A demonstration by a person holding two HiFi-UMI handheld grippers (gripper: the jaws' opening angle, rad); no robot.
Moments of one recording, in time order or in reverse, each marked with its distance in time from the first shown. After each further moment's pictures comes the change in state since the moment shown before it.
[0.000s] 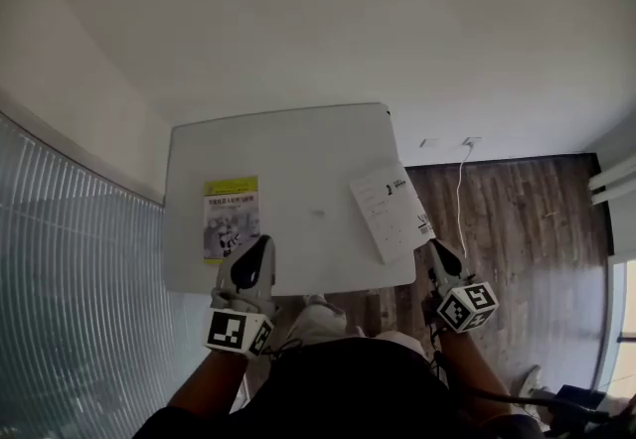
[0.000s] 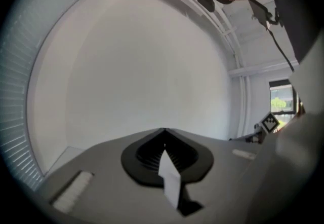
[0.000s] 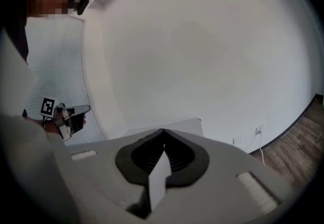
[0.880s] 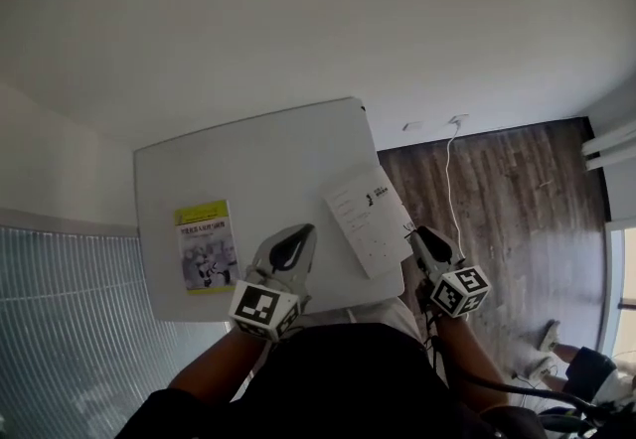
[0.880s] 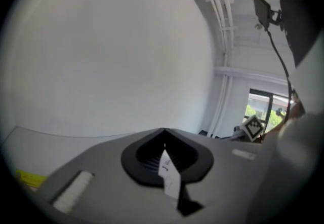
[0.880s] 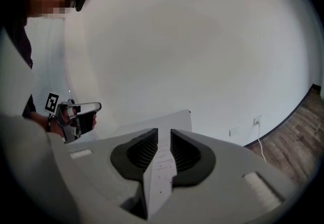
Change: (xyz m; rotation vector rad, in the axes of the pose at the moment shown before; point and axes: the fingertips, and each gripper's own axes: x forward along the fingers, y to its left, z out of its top) left arm 0.157 -0.070 -0.058 -0.093 0.191 -0.317; right arm 0.059 -0.073 -0.016 0.080 0.107 -0.048
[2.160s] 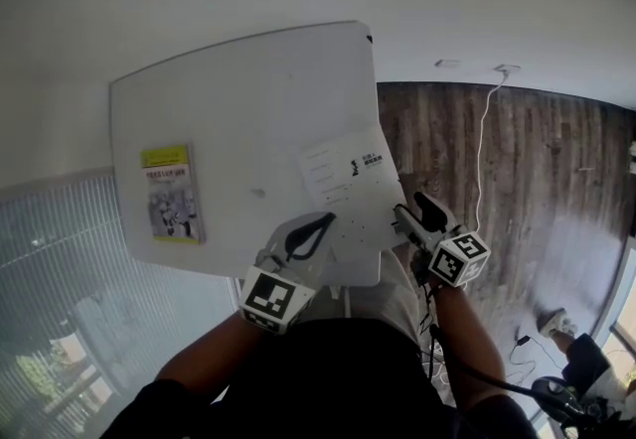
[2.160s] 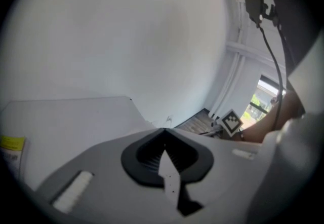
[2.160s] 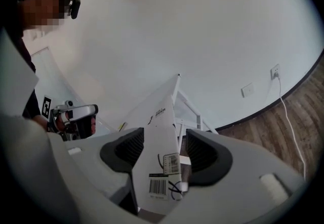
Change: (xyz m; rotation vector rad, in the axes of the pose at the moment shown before) left arm 0.101 -0.065 -0.107 -0.087 0.320 0.042; right arm 0.070 -0.100 -0.102 0.233 0.276 0.257
